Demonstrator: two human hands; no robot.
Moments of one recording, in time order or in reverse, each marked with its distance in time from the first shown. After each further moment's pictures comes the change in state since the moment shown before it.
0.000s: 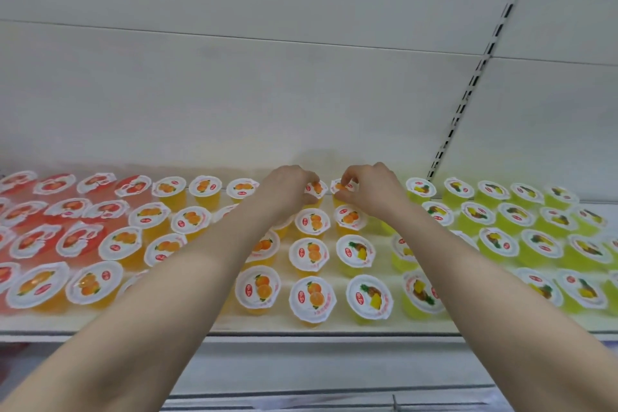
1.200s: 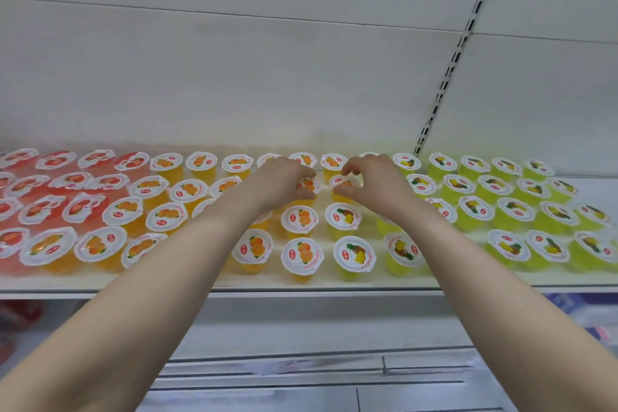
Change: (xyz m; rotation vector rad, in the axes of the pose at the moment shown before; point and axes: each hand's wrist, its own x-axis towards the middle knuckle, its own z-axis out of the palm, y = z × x) left_hand -0.042 0.014 -0.007 0.028 -0.080 0.123; right_hand -0.066 0.003 -0.016 0.051 0.028 -0.046
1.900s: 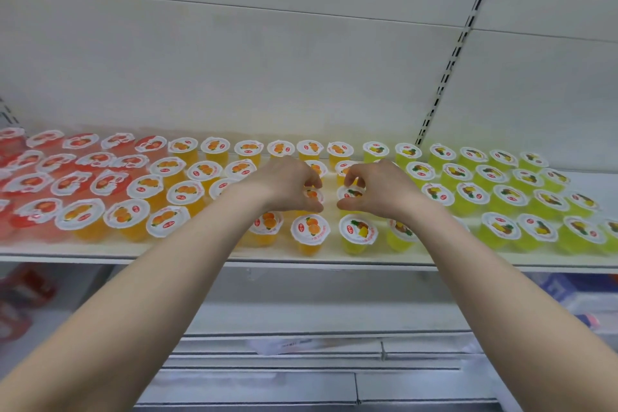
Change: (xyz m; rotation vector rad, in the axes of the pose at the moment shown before) left_hand -0.051 0.019 -0.012 -0.069 -0.074 0.004; right_hand -0.040 -0.023 -0.012 -0.094 -0.171 -0.001
